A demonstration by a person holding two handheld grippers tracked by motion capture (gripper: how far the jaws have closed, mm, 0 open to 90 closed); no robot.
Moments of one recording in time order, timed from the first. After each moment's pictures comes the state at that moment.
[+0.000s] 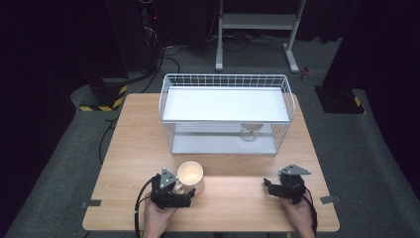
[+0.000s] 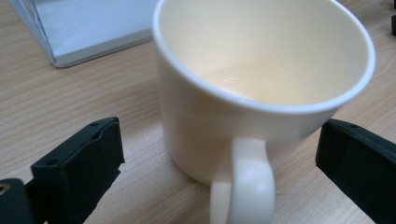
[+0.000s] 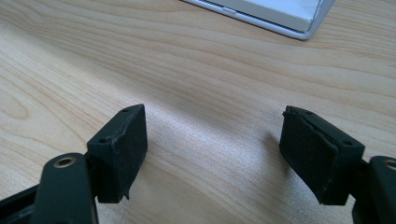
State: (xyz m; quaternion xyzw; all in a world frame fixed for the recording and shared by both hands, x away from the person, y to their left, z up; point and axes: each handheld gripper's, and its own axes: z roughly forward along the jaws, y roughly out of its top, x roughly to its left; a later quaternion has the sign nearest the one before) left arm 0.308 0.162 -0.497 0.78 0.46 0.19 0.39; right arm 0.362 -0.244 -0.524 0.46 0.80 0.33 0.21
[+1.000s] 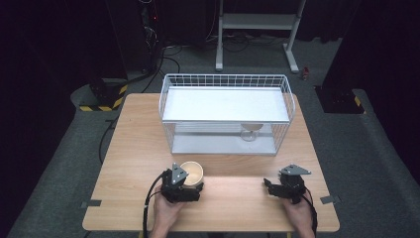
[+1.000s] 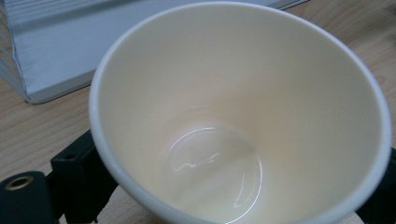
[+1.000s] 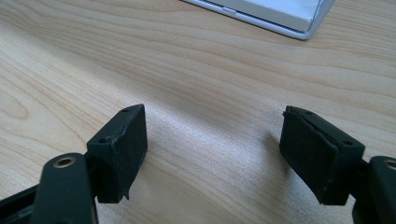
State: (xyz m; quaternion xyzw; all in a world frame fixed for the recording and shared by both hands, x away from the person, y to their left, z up) left arm 0.325 0.138 -0.500 0.78 0.44 0.21 0.39; right arm 0.362 -0.244 -0.524 0.46 0.80 0.33 0.21
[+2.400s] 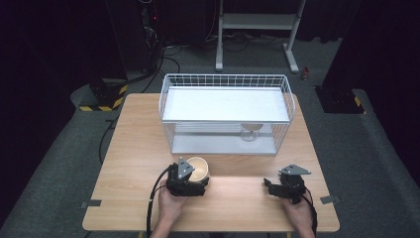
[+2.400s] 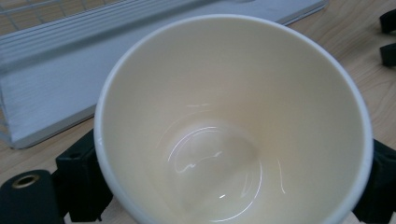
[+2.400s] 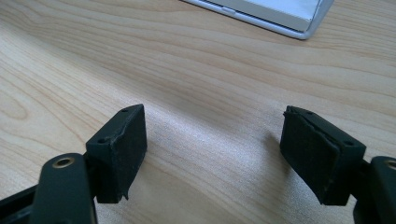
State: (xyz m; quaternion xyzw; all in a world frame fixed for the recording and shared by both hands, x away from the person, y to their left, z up) left arm 0.340 0.125 -0.484 0.78 0.42 0.20 0.41; right arm 0.362 -0.244 -0.524 0.47 0.79 0.33 0.21
